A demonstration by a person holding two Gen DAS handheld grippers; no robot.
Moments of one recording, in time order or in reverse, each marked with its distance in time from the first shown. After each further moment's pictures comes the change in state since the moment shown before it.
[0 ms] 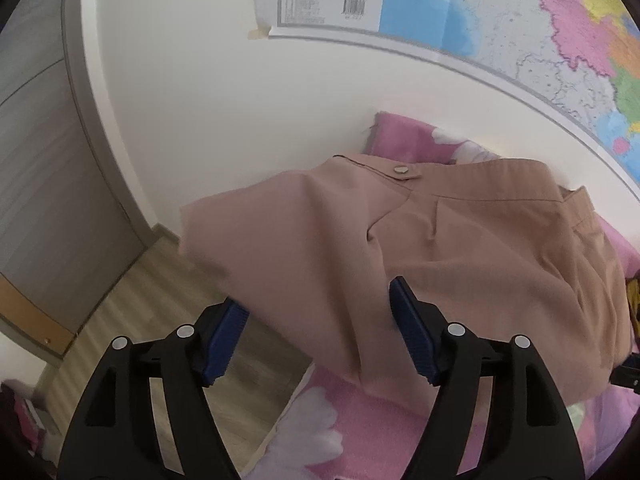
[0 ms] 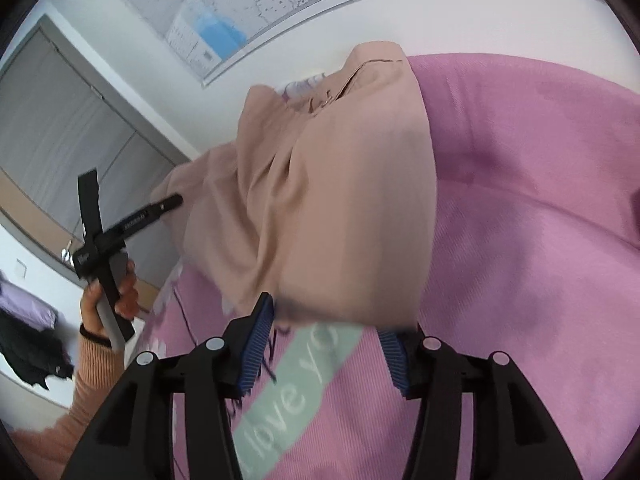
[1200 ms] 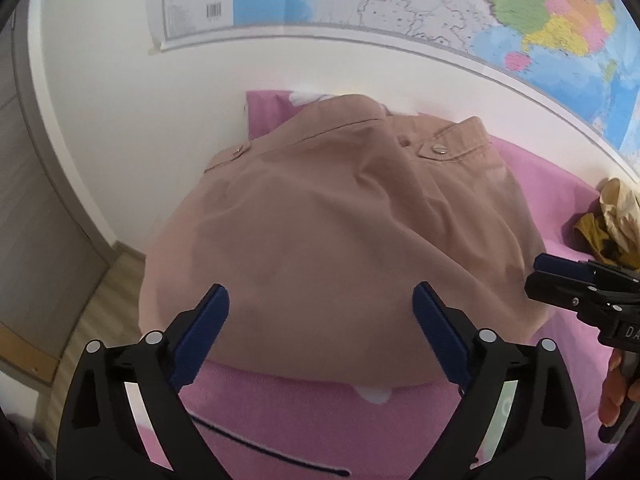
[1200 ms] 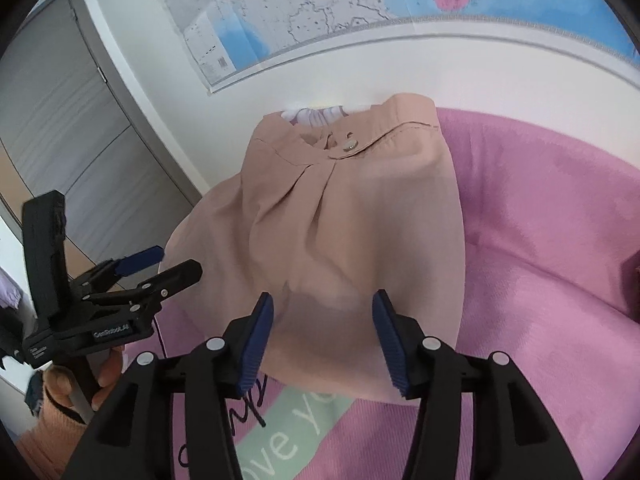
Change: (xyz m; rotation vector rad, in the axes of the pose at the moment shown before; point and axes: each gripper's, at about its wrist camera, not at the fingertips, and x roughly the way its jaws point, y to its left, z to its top) left arm -0.032 -0.110 -0.051 0.138 0.005 -0.119; right arm 0.027 0.029 0.023 -0.133 -0.126 -0.111
